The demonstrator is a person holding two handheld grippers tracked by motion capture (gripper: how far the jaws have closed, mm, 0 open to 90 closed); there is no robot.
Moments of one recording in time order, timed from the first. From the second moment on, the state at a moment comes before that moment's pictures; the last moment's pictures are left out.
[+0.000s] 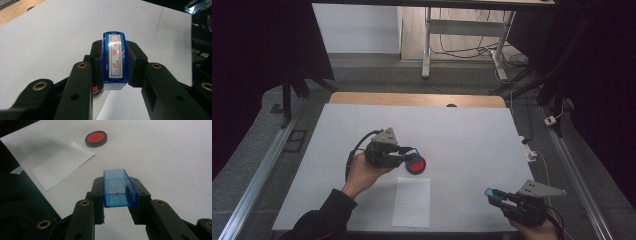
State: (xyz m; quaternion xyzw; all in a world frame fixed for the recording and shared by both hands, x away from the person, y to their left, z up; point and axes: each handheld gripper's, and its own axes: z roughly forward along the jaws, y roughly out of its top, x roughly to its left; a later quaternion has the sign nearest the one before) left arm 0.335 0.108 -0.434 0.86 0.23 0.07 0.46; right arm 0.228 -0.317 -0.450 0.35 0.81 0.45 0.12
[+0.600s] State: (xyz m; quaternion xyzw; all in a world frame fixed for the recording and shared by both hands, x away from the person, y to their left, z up) left arm 0.359 0.094 -0.463 0.87 0.26 0.08 0.42; right arm 0.228 -0.317 -0.450 0.35 0.81 0.45 0.12
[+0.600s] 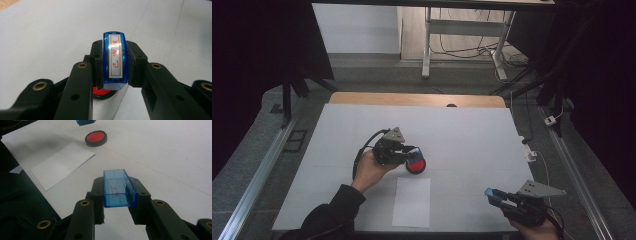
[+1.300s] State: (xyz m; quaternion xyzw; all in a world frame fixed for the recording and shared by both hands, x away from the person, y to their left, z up) left arm 0.369 0.083 -0.487 0.88 0.27 0.08 0.39; right arm 0.227 -0.316 -0.450 0.35 0.82 0.44 0.12
